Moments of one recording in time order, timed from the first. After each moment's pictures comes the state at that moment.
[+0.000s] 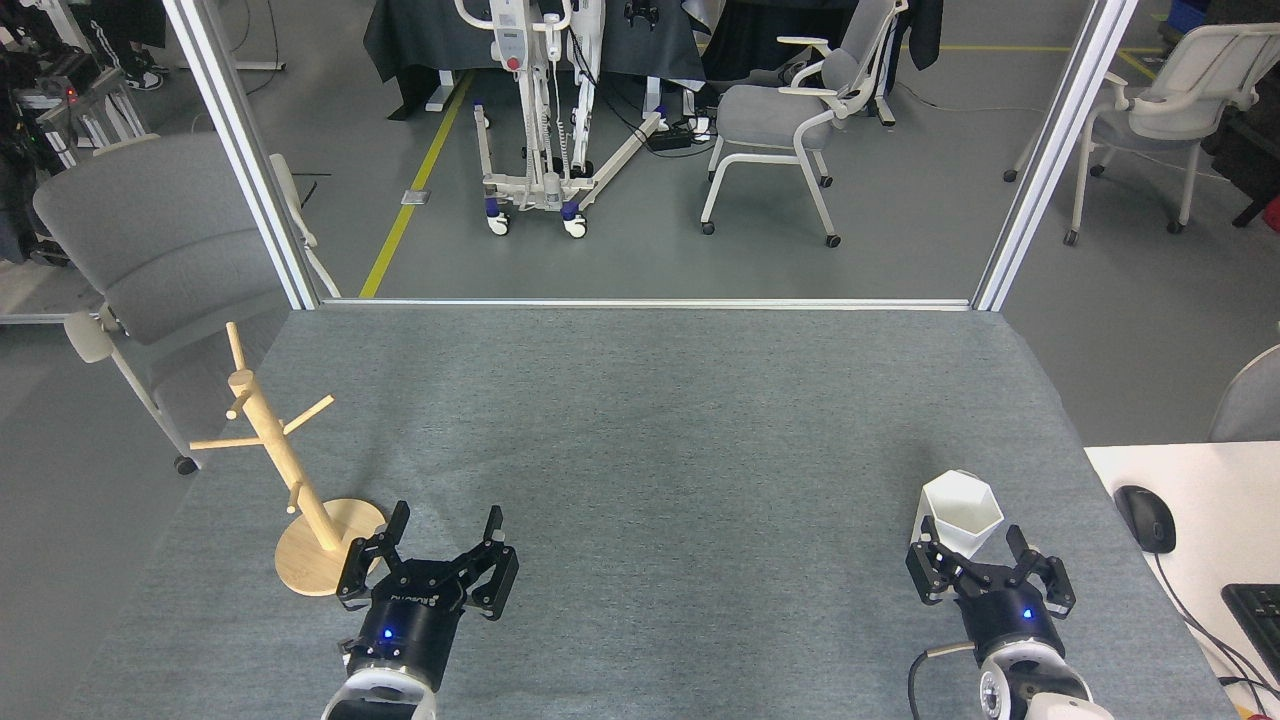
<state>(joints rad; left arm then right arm) -0.05 -0.11 0.04 -1.55 -1.58 -0.12 0.03 -0.26 -0.07 -0.23 -1.01 1.51 -0.16 -0.09</state>
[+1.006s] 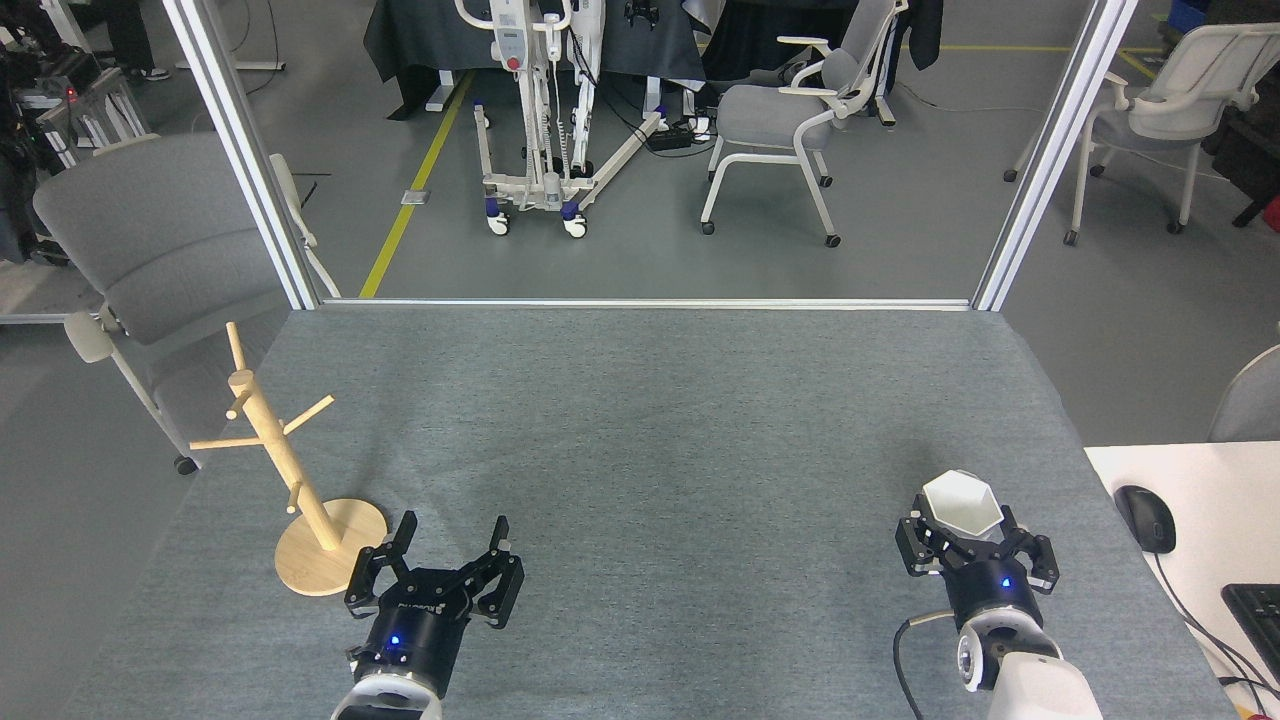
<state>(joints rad) -0.05 -0.11 0.04 -1.52 -1.58 -0.12 0.03 -0.37 -0.07 -0.19 -0.86 1.52 -0.06 -0.11</state>
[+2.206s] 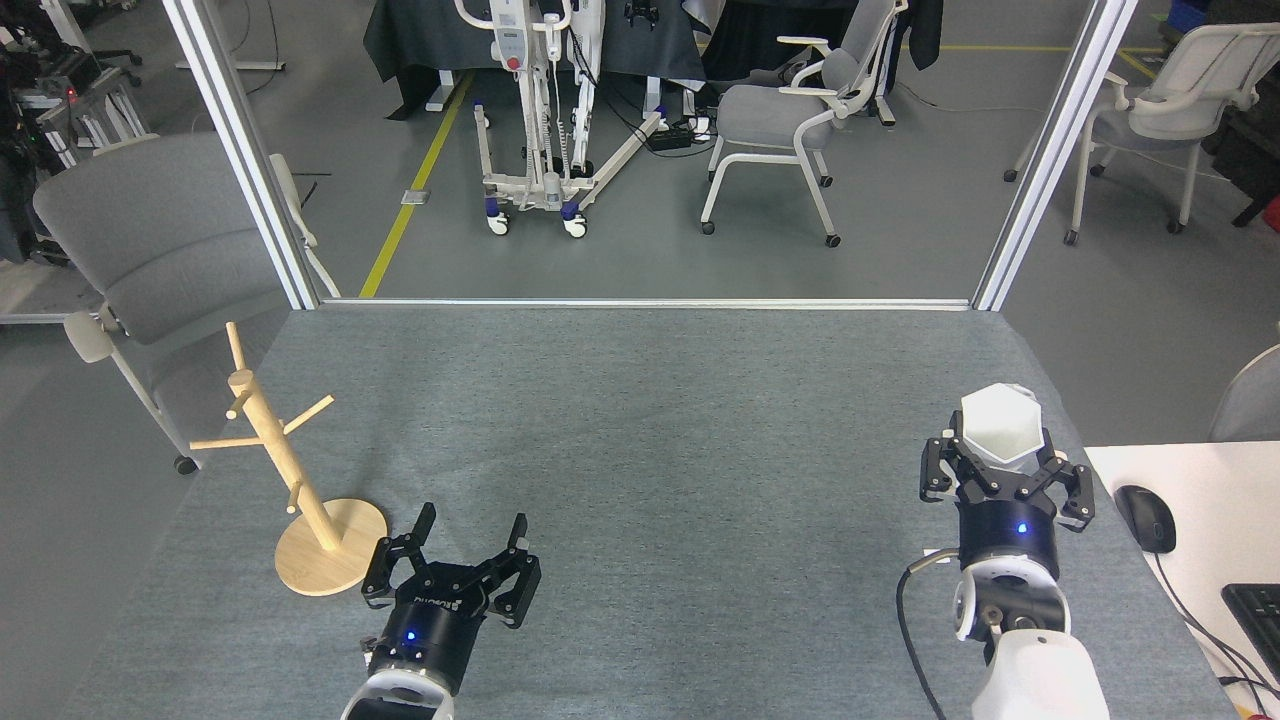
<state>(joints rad) -0.05 -0.09 -0.03 -1.52 -1.61 -0.13 0.05 -0.29 -0.06 -0.04 -1.35 1.51 0.25 0.04</state>
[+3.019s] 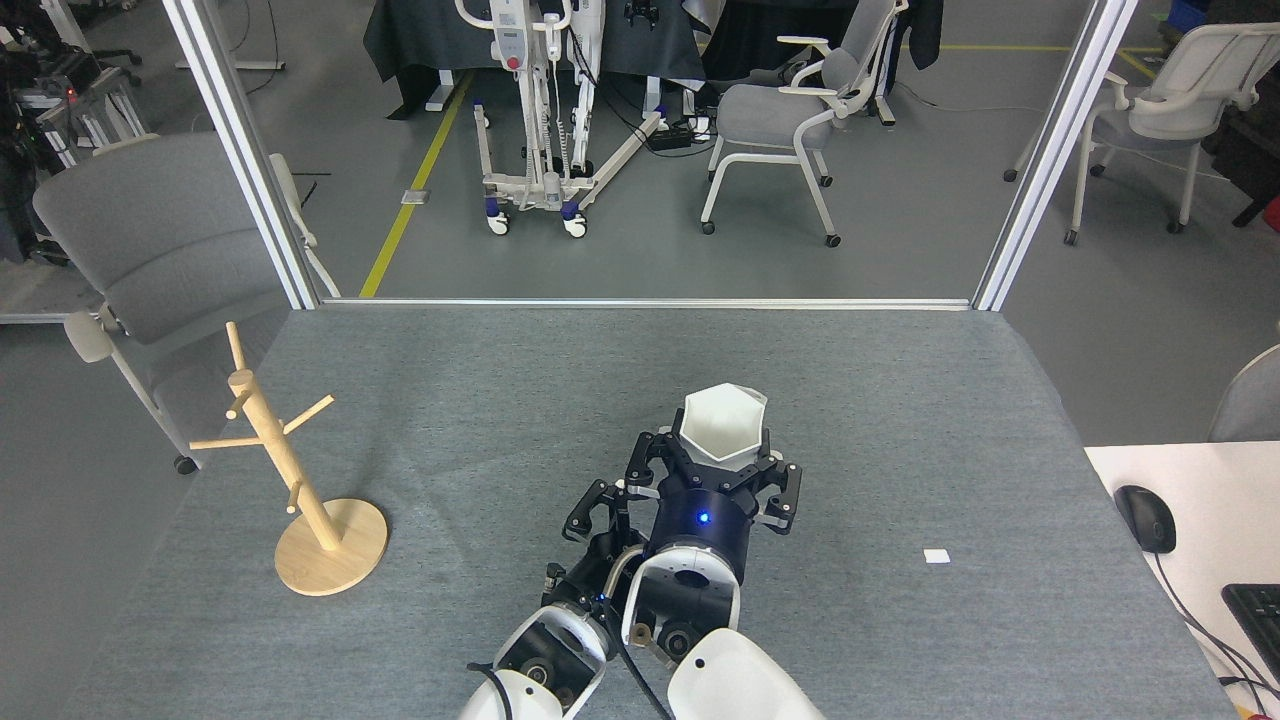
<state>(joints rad) -0.30 -0.13 -0.38 -1.26 -1.82 -0.20 0.08 -0.48 0.11 0.77 -1.43 1.52 1.04 0.47</state>
